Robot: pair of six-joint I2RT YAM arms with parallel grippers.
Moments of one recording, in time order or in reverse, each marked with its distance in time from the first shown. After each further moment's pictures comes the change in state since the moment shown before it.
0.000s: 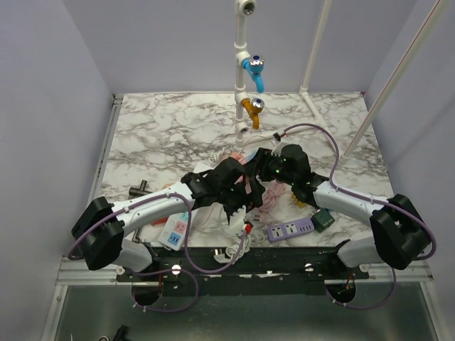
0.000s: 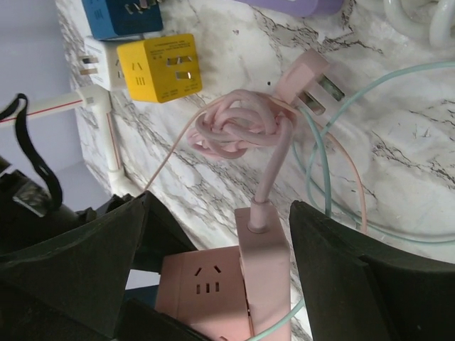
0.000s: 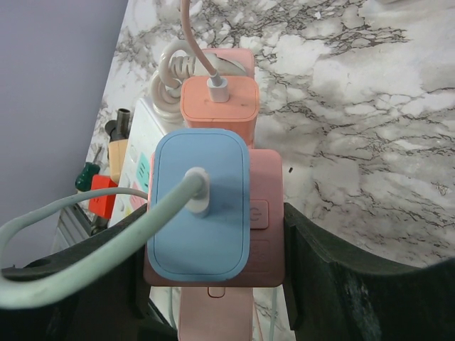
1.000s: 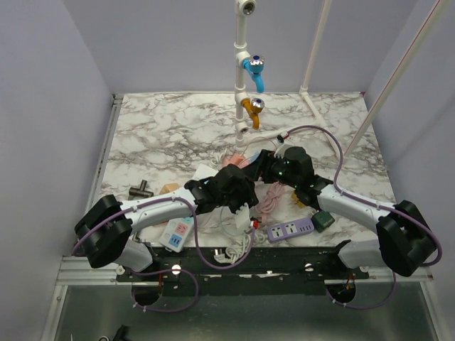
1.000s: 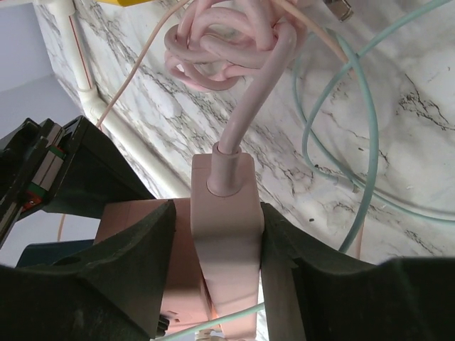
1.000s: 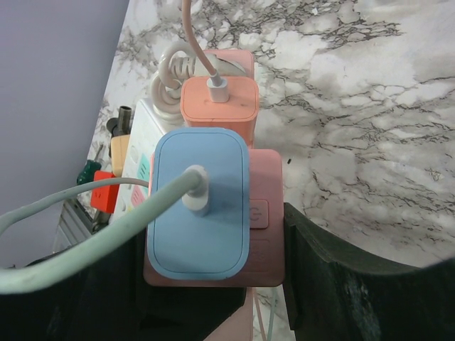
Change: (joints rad) left arm -0.012 0.042 -0.096 0.202 -0.288 -0.116; right arm 0.005 -0.068 -0.032 -0.031 0.009 0.002
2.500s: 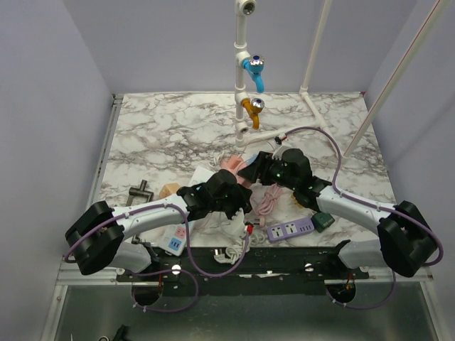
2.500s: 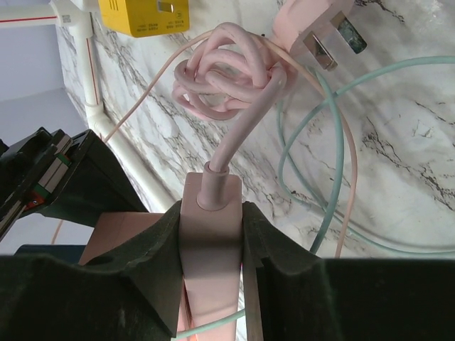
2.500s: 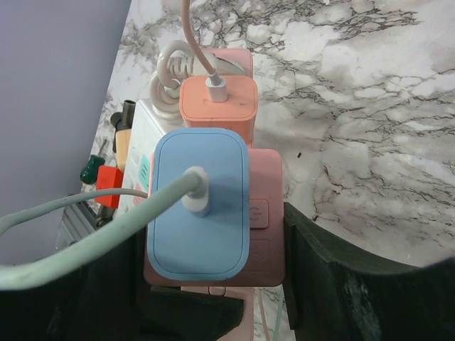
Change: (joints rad) left arm 0.000 -0.083 -0.122 0.097 0.108 -0.077; right arm 0.026 -0.001 0.000 0.000 0.016 0.013
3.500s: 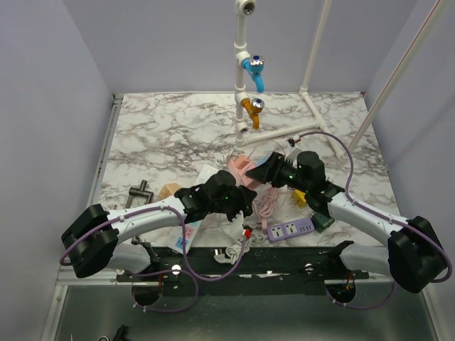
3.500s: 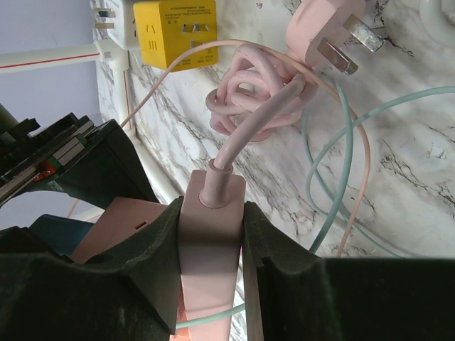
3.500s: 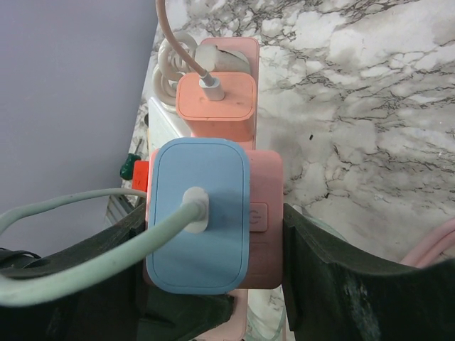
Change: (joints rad) left arm -0.010 -0.039 -0.006 0.001 0.046 0.029; right arm -0.095 -0.135 -0.092 -0.008 -0.088 0.079
